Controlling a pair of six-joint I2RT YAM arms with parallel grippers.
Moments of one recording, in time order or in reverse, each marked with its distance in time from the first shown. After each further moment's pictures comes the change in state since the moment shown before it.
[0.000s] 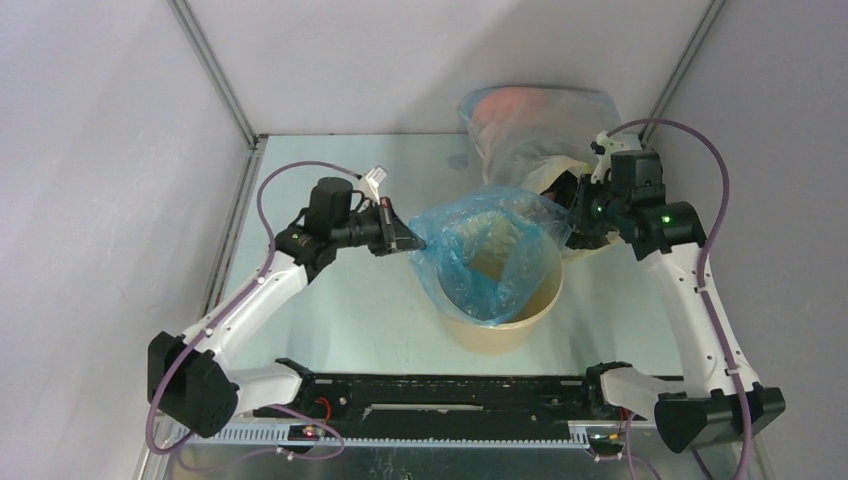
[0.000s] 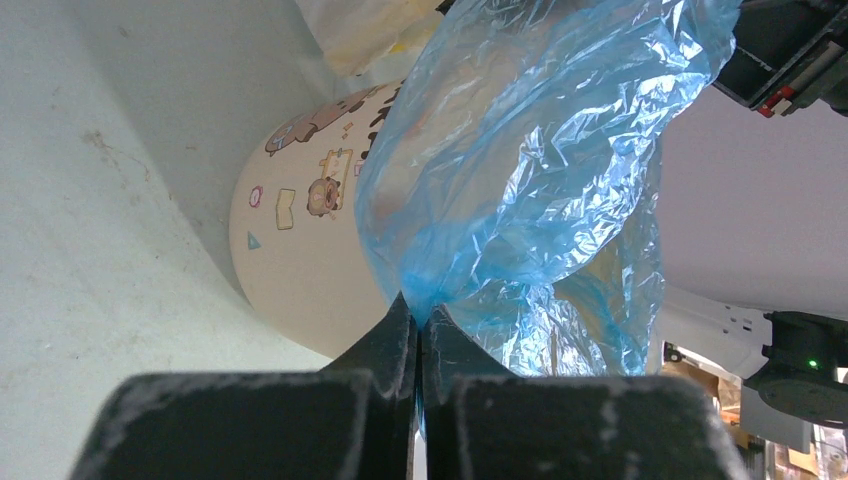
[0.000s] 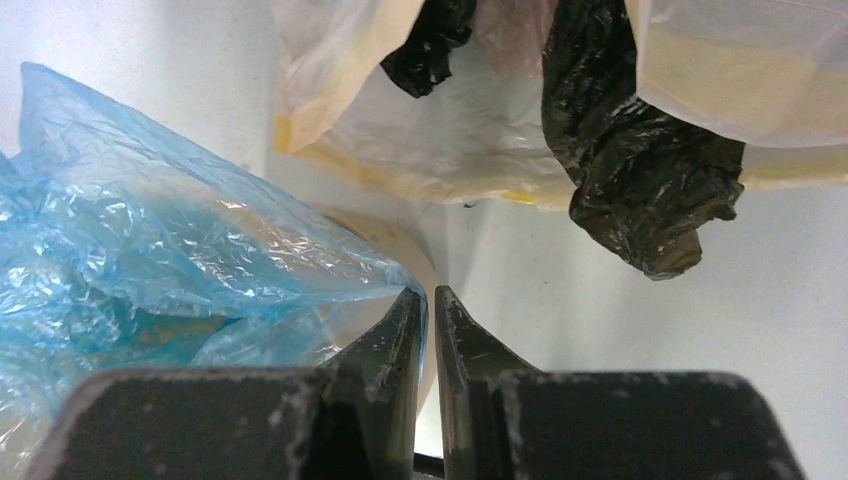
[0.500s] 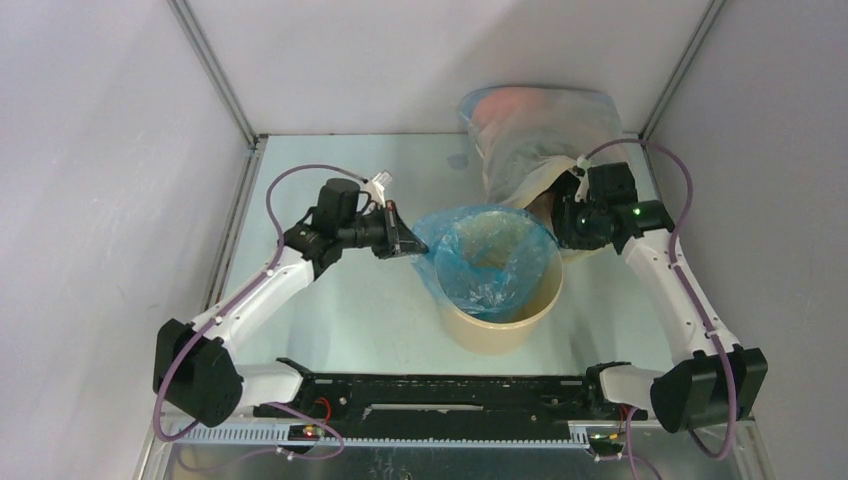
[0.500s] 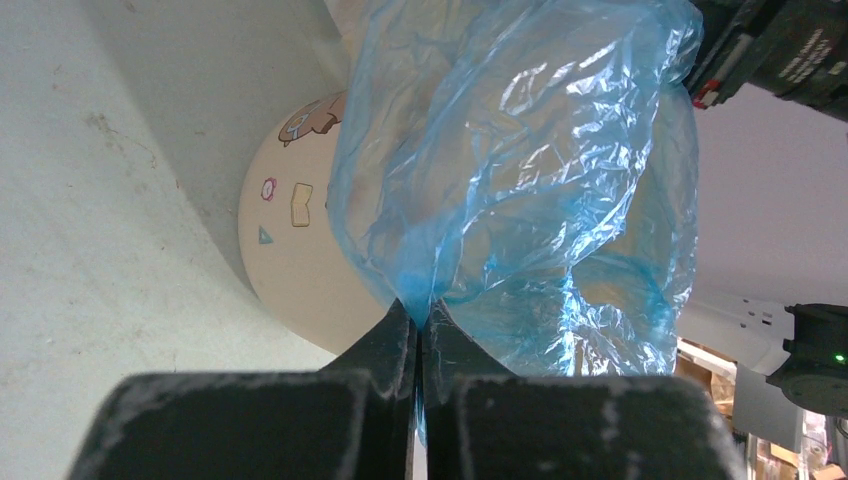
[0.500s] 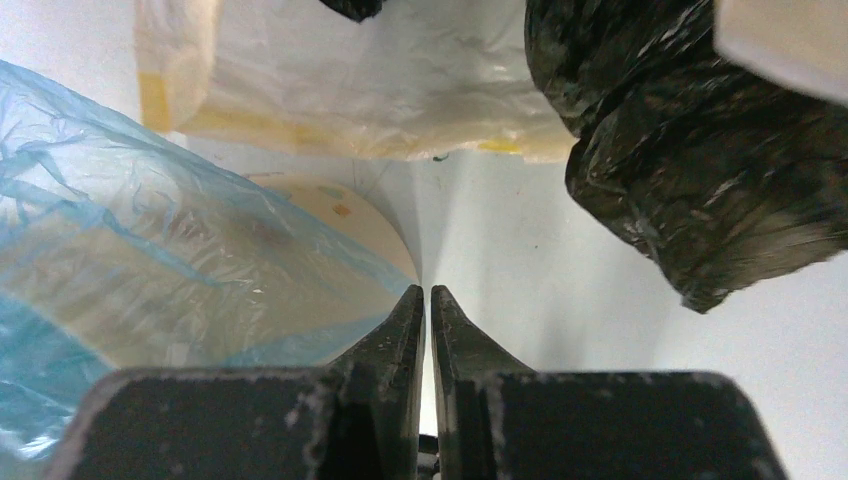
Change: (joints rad) left arm -0.005 0.058 -0.004 0.003 0.015 0.001; right arm -0.001 0.102 -0.138 0.019 0.016 0.008
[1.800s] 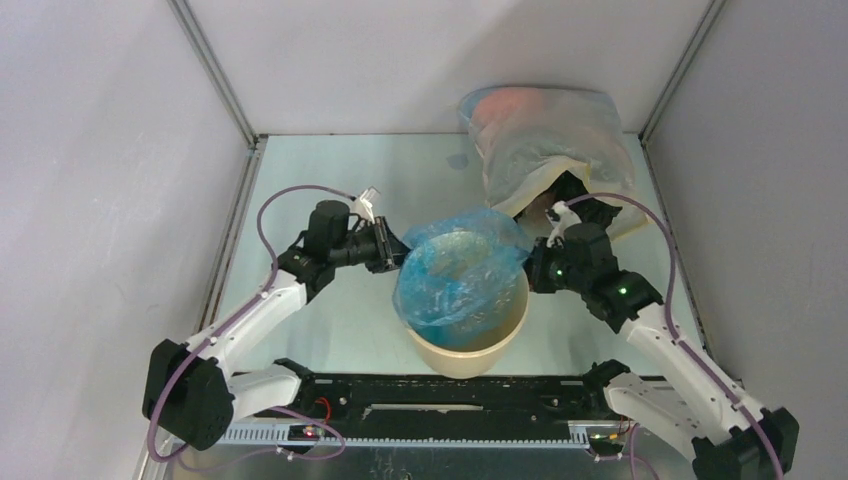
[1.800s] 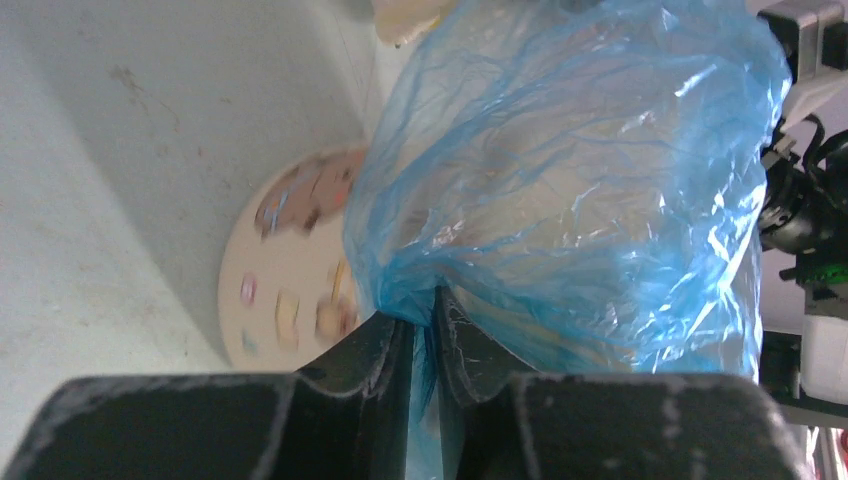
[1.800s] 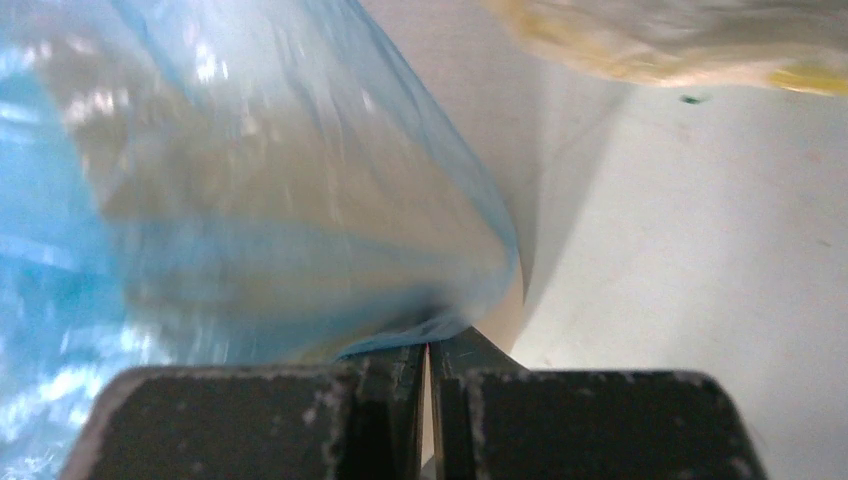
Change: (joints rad) left arm 0.011 -0.117 -0.208 0.143 -0.035 -0.064; right arm 0.288 -0.395 -0.472 0.379 -0.121 0.311
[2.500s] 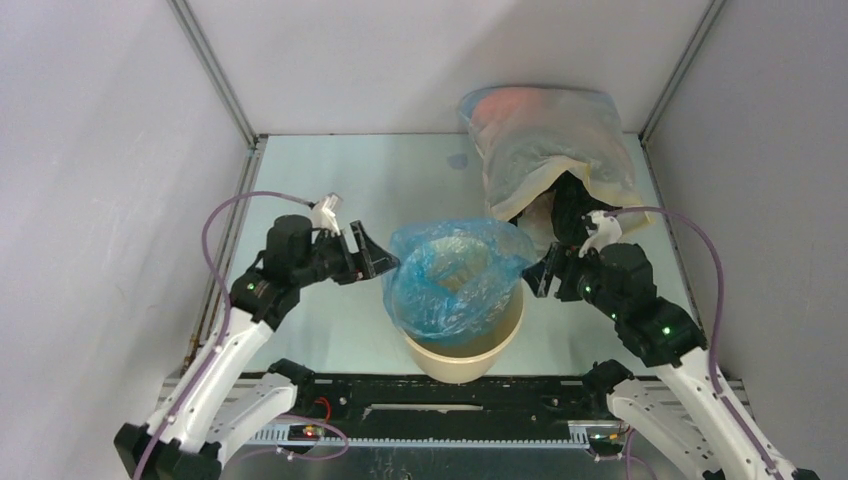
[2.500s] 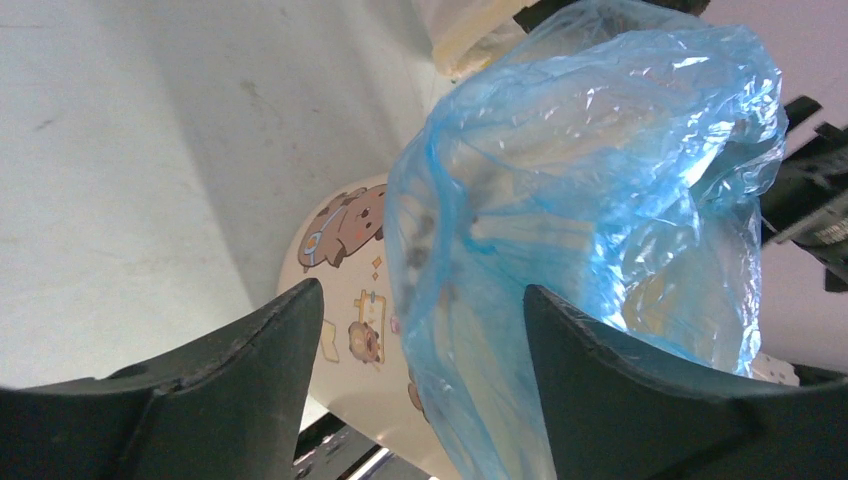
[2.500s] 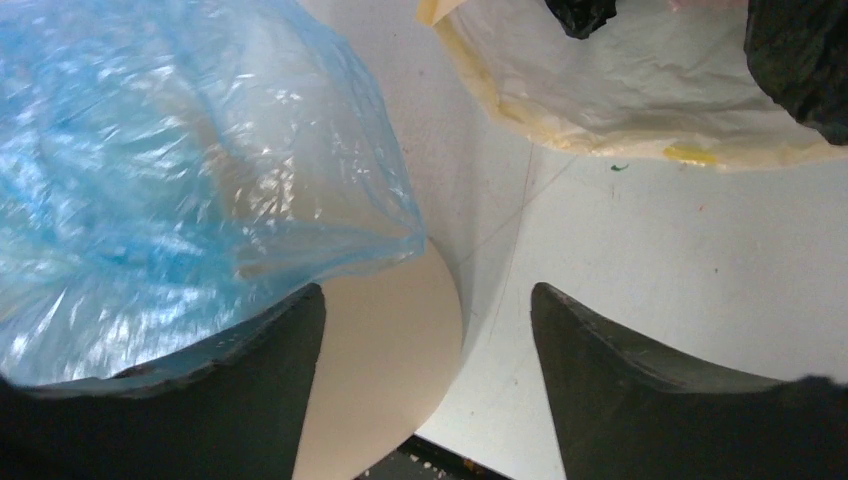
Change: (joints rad) left arm 0.069 -0.290 0.045 -0.329 -0.147 0.129; right arm 0.038 -0.212 0.050 -0.102 0.192 -0.050
